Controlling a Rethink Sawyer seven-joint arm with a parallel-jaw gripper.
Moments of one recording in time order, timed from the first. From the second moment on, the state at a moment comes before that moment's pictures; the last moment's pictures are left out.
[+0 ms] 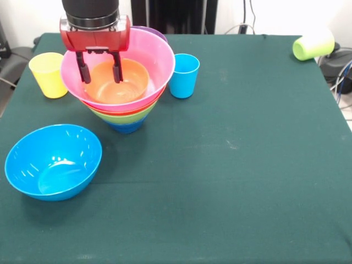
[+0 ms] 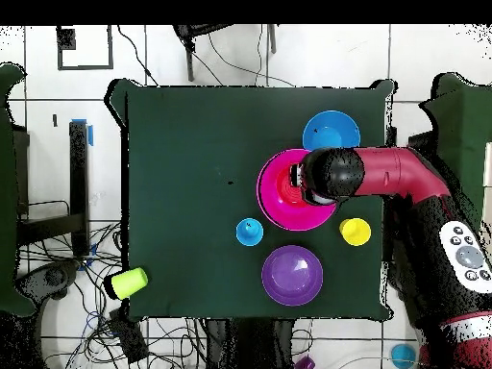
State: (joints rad) arm -0.80 -0.62 0.62 1.52 -0.64 0.89 1.75
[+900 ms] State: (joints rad) arm -0.80 -0.62 0.62 1.53 -0.63 0.89 1.75
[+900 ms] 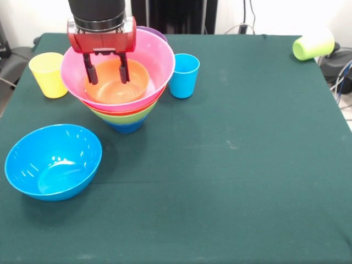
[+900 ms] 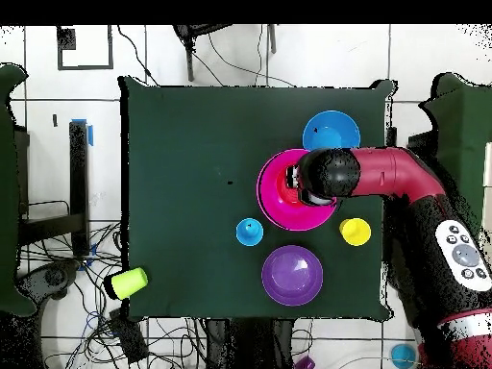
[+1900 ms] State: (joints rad) arm -0.79 -0.70 0.63 1.52 -0.55 0.98 1.75
